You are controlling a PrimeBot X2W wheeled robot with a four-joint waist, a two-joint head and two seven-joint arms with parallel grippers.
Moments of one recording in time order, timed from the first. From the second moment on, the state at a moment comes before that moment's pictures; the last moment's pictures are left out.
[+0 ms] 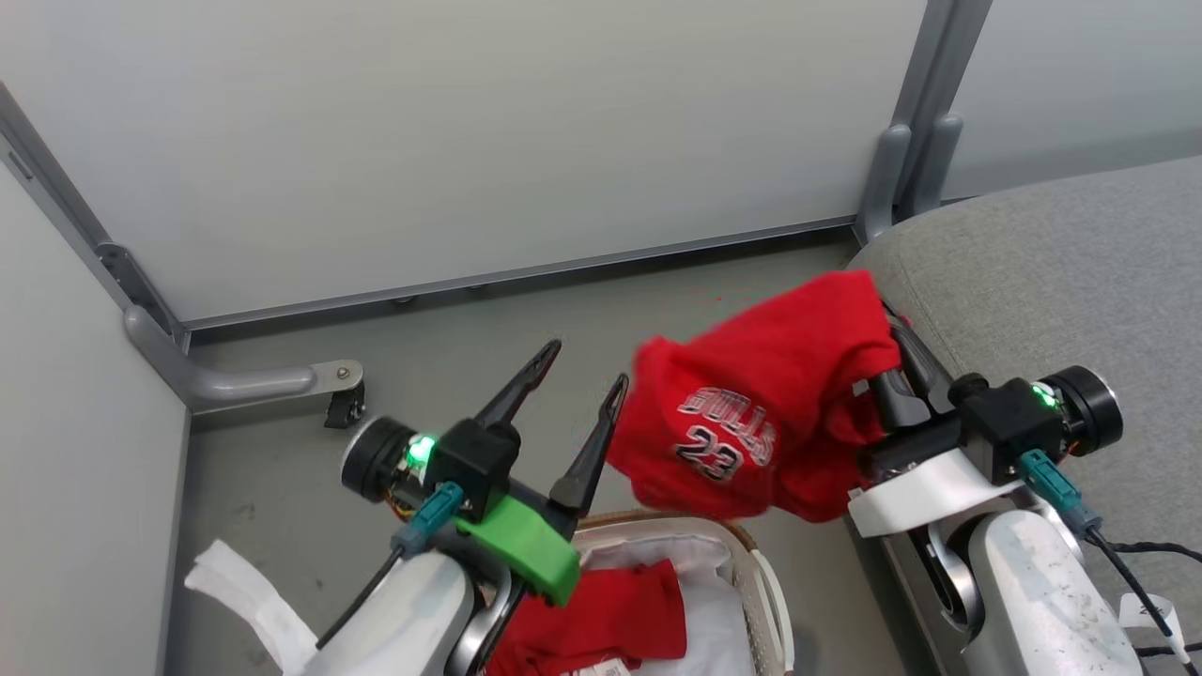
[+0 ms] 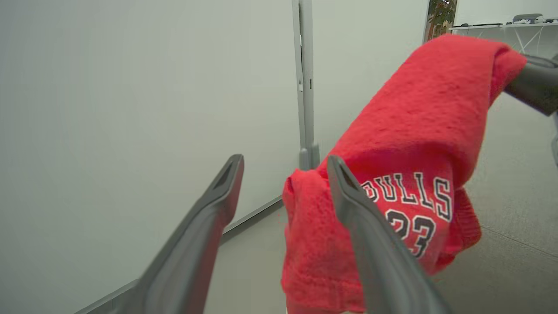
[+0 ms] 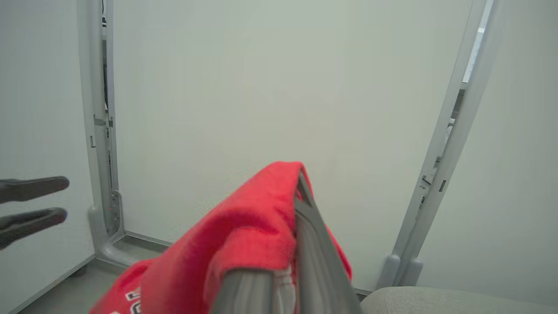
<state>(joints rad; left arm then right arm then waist) -0.42 0.19 -0.73 0.30 -0.41 -0.02 -0.26 -0.24 -0.05 0.13 0.06 -0.01 0.13 -0.26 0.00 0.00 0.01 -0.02</state>
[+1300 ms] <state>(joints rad) -0.20 0.06 -0.50 0.31 -0.23 -0.12 -0.26 -0.25 -0.05 -0.01 0.06 -0.04 0.13 -0.26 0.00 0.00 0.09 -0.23</state>
